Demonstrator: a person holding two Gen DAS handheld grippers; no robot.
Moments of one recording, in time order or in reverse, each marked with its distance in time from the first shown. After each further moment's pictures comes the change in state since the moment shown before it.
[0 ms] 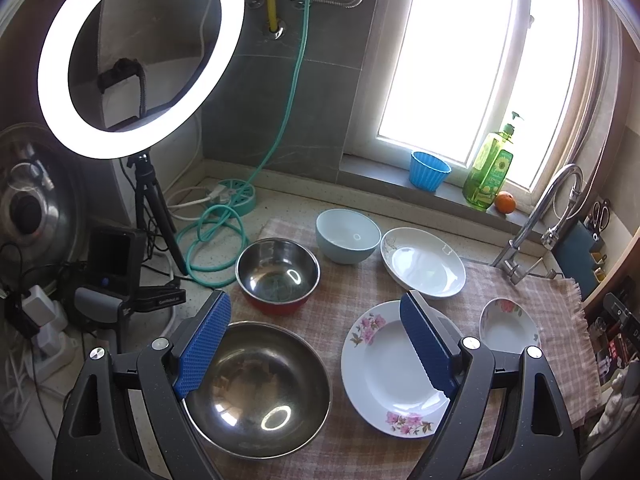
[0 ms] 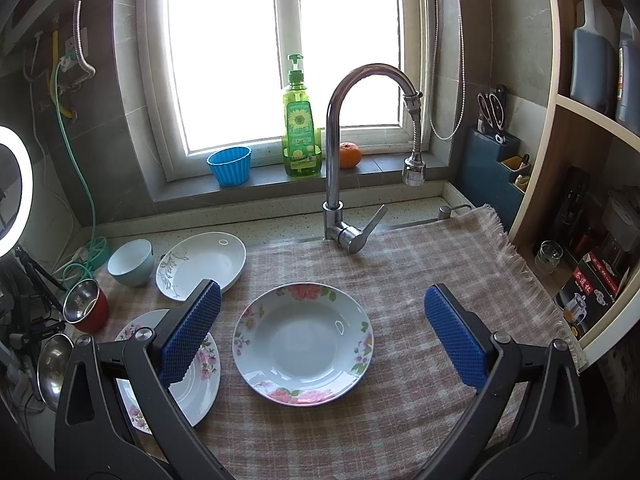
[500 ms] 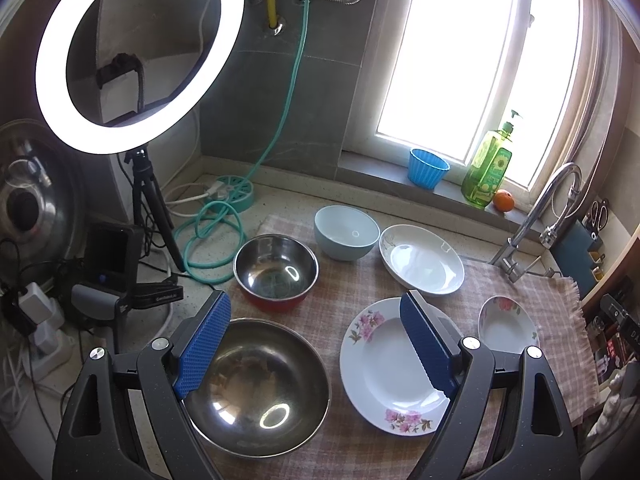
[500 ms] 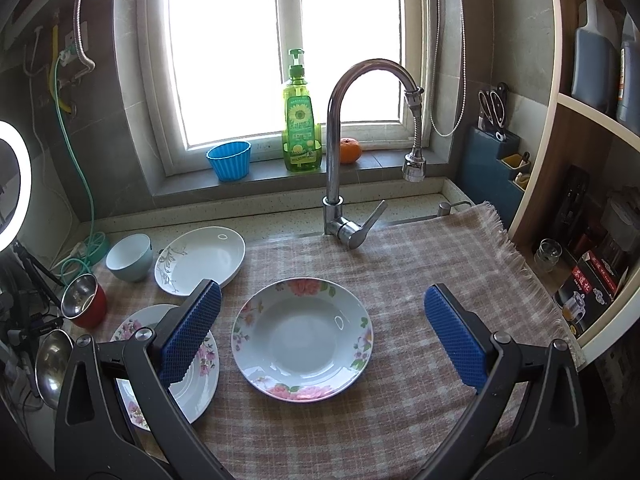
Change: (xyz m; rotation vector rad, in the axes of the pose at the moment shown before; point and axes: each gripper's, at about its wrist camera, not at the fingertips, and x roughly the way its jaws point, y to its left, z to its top) left arm 0.001 0.001 -0.002 -0.003 0.010 -0.007; right arm -0.001 0.000 -0.002 -0.003 0.009 0.000
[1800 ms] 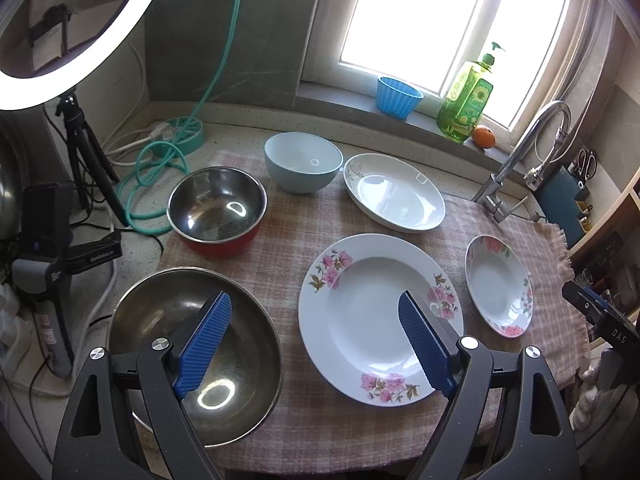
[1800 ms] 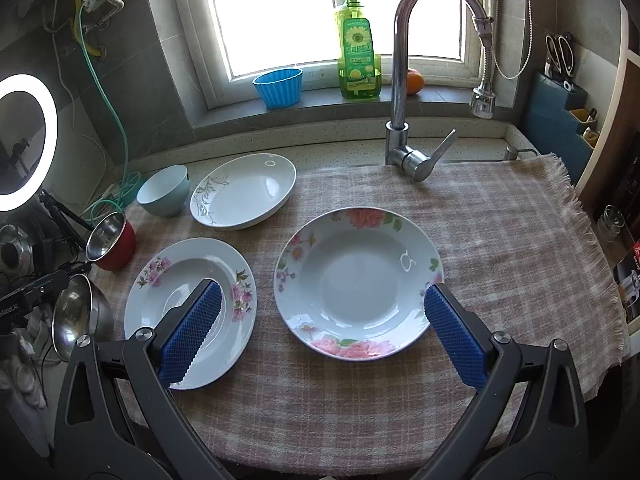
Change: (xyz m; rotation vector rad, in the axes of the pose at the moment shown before) left arm 0.056 -0.025 -0.024 0.065 0.227 -0.117; right arm 0.057 0.026 -0.043 -0.042 0.232 0.201
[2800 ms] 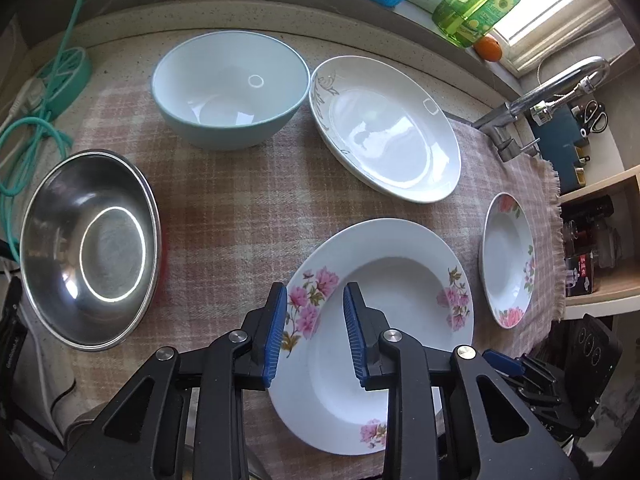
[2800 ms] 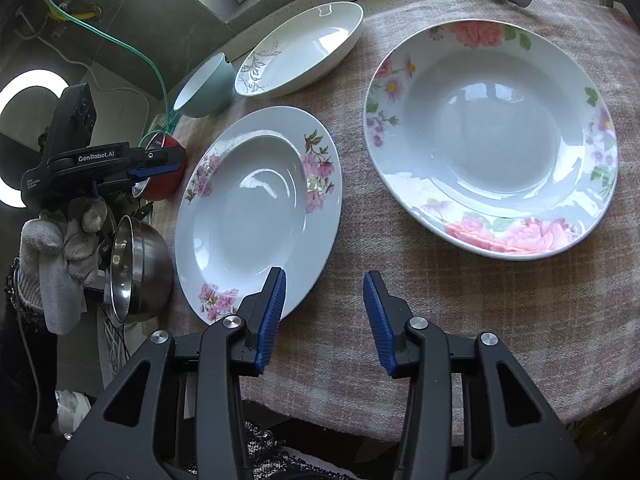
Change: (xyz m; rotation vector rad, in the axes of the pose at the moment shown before) left arm 0.139 0.002 0.066 0.072 0.485 -0.187; right arm 0.096 0.019 -0.055 0.171 0.412 0.353
